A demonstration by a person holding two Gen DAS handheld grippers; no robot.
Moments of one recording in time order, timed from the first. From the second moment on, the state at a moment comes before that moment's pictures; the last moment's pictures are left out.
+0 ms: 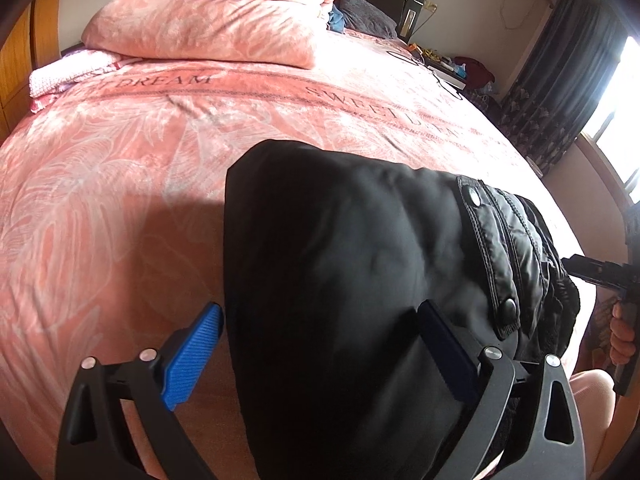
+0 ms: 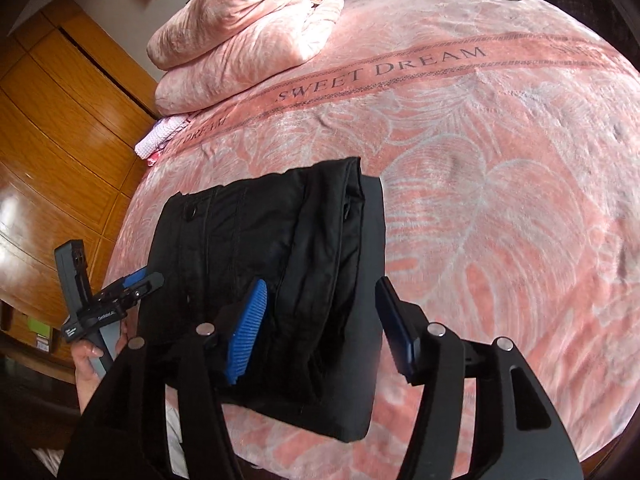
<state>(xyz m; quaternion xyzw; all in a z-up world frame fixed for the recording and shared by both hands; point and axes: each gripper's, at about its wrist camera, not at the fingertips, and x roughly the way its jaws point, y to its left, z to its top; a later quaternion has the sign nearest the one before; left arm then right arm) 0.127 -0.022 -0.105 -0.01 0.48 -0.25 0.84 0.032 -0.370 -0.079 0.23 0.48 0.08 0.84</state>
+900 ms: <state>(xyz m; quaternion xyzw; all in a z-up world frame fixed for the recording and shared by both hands) 0.110 -0.006 -0.111 -0.01 0.51 -0.24 0.83 -0.019 -0.349 -0.097 0.20 0.50 0.06 0.84</state>
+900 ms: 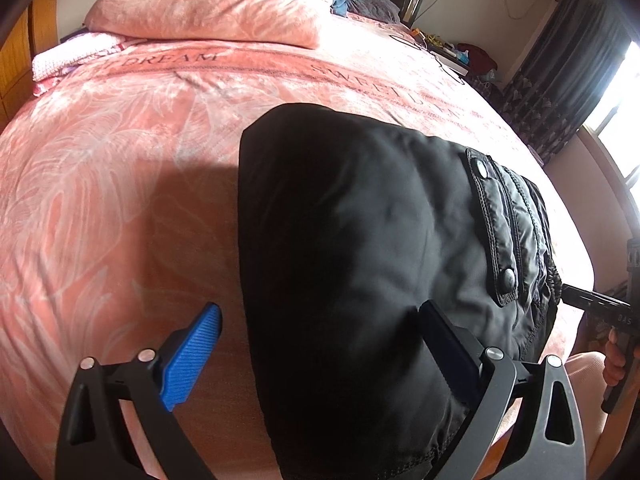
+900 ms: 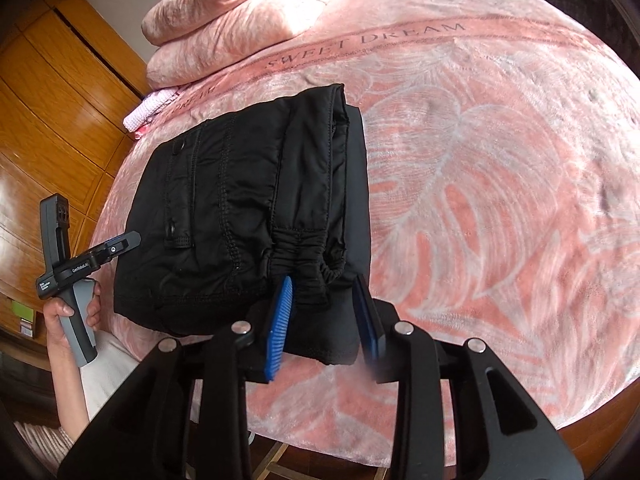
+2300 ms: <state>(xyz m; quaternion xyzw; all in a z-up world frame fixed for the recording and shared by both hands) 0.136 0.001 -0.137 -0.10 0.56 -0.29 0.77 0.041 -0.356 -0.137 0.24 0.53 0.16 0.80</state>
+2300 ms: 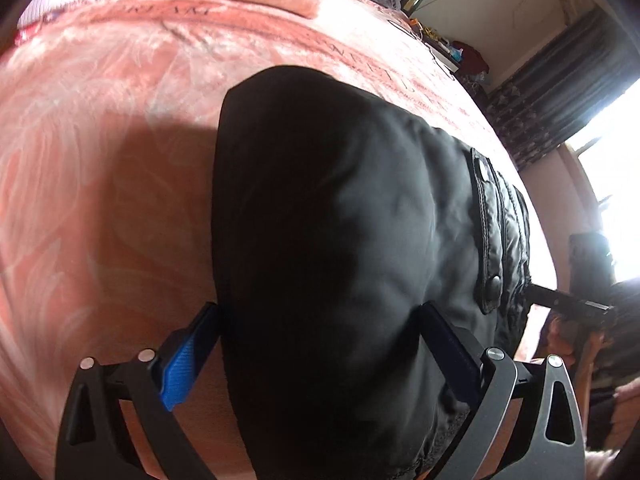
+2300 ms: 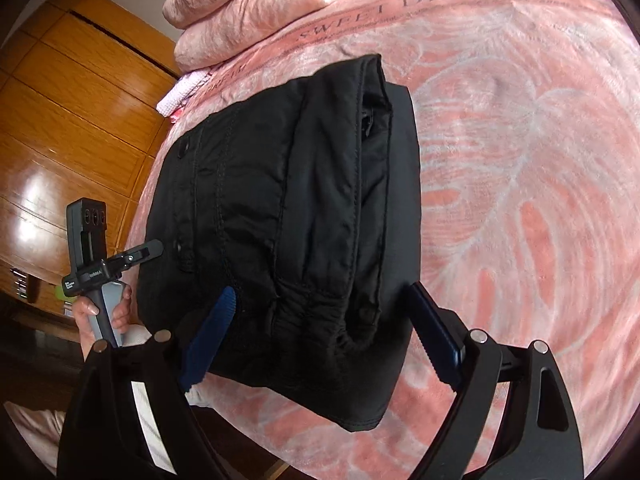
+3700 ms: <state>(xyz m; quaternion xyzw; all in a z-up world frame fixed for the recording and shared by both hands) 0.223 -0.044 -0.096 -0.22 0.45 -0.37 0.78 0.131 -0.390 -0.054 0.29 0.41 0.22 0.84</state>
